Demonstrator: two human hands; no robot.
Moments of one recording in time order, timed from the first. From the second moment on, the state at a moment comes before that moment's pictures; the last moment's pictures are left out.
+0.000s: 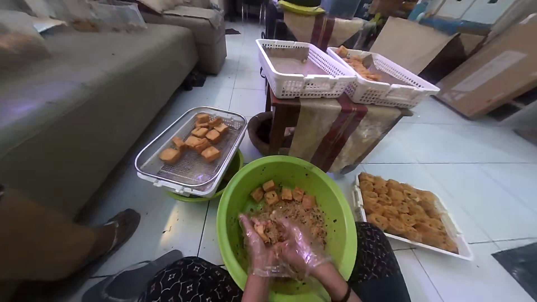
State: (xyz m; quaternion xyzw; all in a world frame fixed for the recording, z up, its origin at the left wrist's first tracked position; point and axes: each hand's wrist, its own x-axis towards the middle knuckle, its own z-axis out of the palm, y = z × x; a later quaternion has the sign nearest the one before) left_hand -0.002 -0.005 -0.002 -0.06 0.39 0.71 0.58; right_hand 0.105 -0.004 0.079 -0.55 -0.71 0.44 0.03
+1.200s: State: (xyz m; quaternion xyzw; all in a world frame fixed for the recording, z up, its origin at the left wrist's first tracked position) left_hand -0.021 0.002 0.013 0.26 0.72 0.48 0.43; right_hand 0.135 0.046 -0.033 -0.43 -0.81 0.35 -0.19
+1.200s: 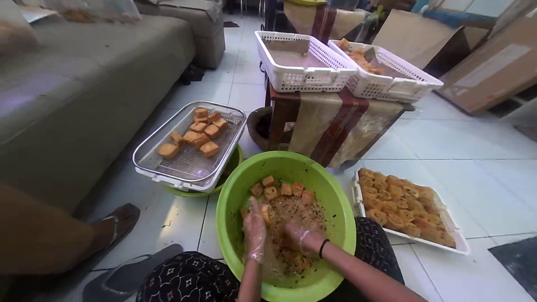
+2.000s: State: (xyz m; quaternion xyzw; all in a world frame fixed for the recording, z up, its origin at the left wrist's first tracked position) left_hand -0.011 0.001 -0.004 0.19 0.64 0.60 0.43; right_hand 0.111 -0.001 0.071 -0.54 -0.72 0.39 0.19
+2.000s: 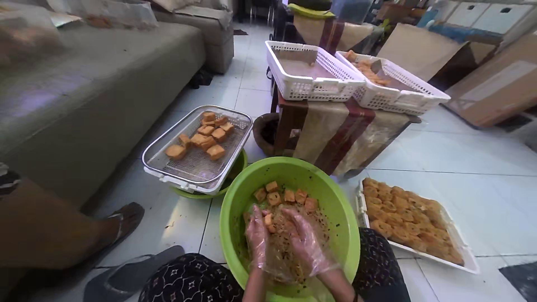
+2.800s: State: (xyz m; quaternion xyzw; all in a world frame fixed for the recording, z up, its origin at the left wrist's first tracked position) left_hand -0.010 -0.011 0.006 0.38 0.59 0.59 0.41; right_hand 0.106 -0.010 0.066 -0.60 -0.58 0.46 0.30
